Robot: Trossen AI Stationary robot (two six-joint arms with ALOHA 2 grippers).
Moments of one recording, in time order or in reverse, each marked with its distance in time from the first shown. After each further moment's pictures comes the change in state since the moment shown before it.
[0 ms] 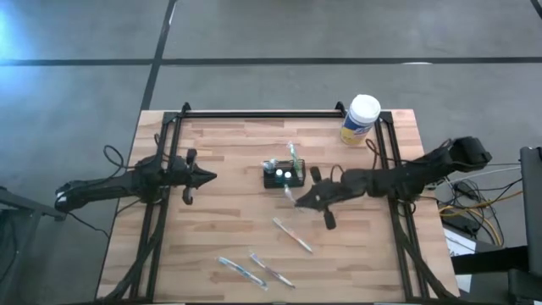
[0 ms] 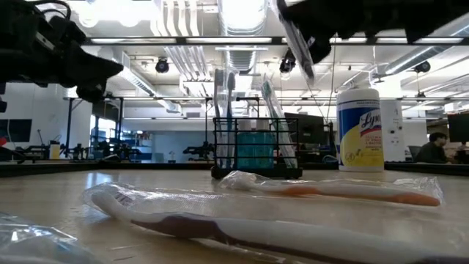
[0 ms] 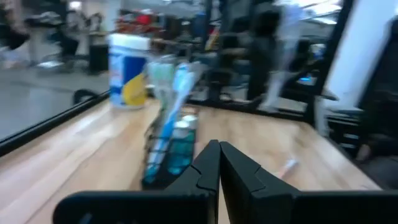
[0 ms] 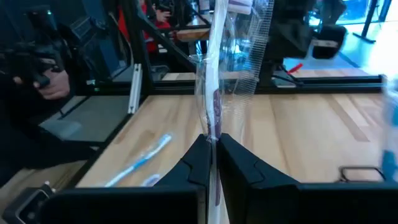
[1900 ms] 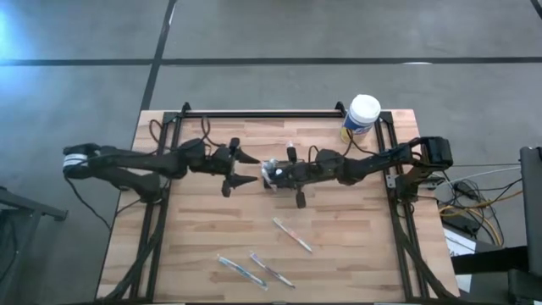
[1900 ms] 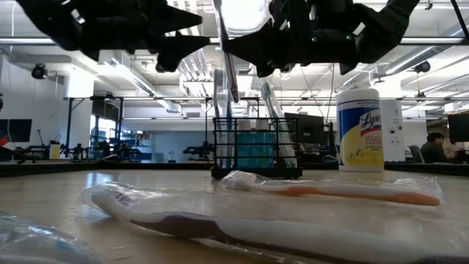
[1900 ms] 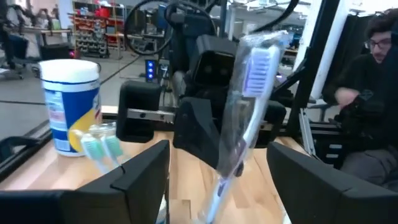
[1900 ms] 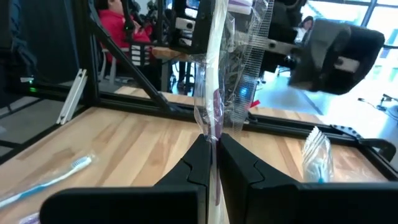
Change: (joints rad) left arm -0.026 0.982 0.486 0.572 0.131 0.044; right arm -0.259 0.356 0.173 0.285 -0.191 -0.219
